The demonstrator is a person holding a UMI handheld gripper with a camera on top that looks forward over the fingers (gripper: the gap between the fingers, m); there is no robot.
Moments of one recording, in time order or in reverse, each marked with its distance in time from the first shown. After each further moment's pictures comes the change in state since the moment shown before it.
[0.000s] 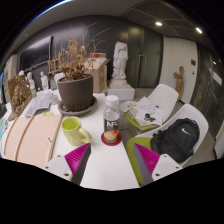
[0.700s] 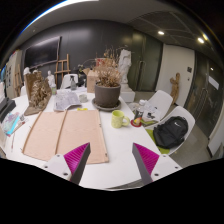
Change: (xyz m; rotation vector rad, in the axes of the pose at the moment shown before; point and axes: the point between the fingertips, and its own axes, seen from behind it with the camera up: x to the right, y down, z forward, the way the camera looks) arm -0.211 0.037 -0.261 0.015 0.059 -0.028
